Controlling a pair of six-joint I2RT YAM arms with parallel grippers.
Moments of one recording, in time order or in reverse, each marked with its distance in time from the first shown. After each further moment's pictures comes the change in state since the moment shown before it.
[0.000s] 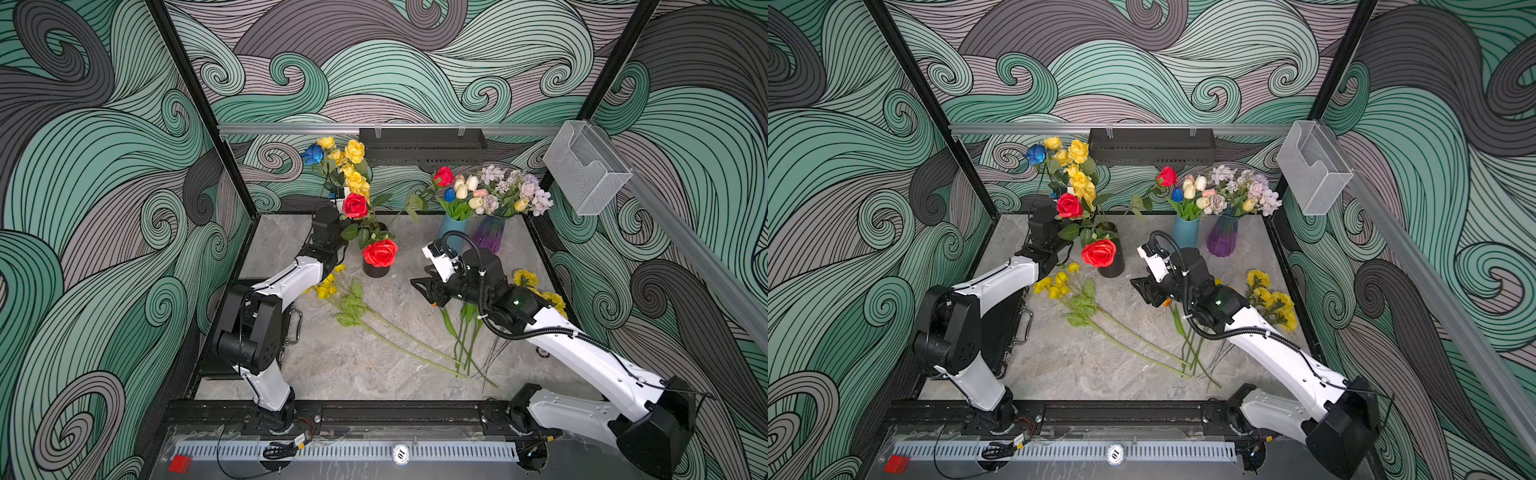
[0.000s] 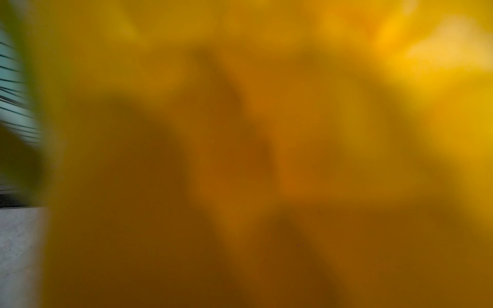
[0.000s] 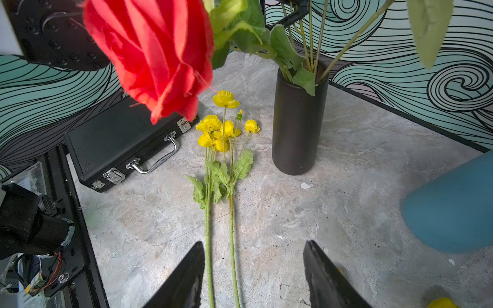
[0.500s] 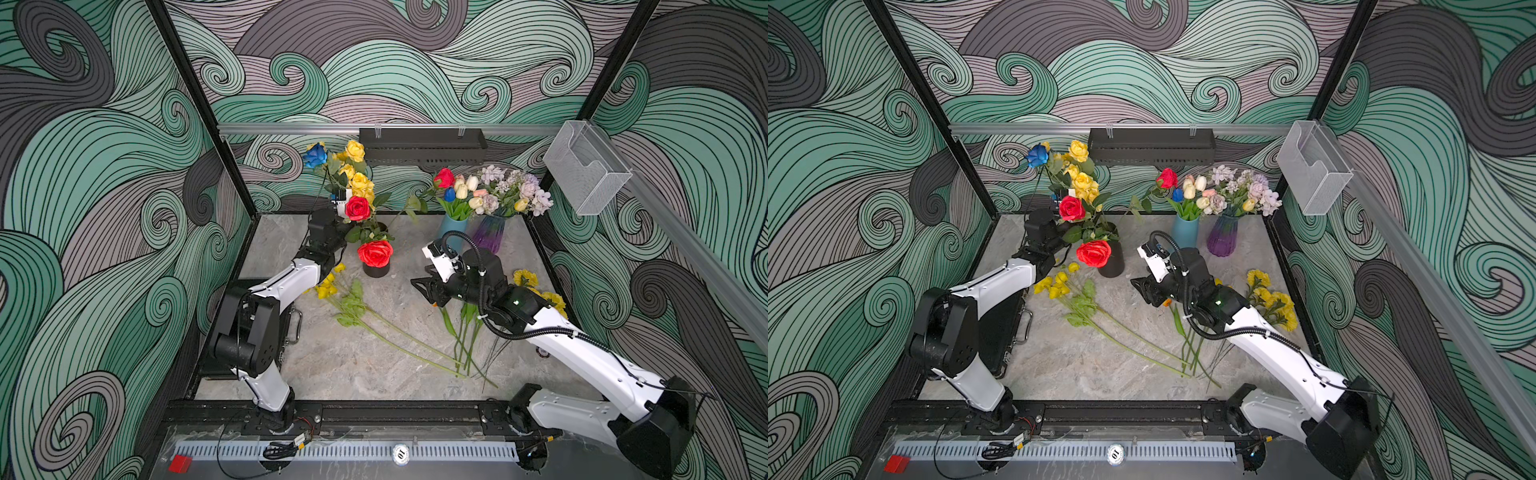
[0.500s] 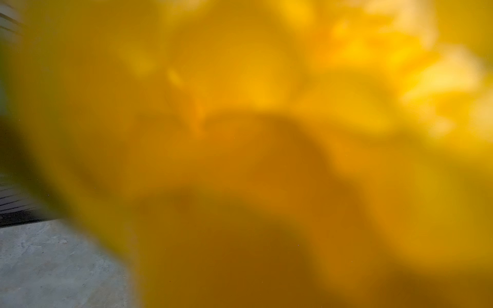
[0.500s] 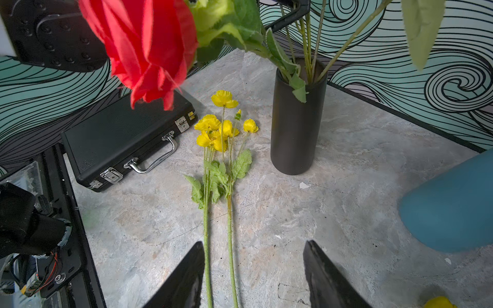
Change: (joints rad) left arm 0.013 -0.008 -0.024 0.055 0.088 0.034; right arm 0.000 0.000 0.000 -0.001 0.006 -0.006
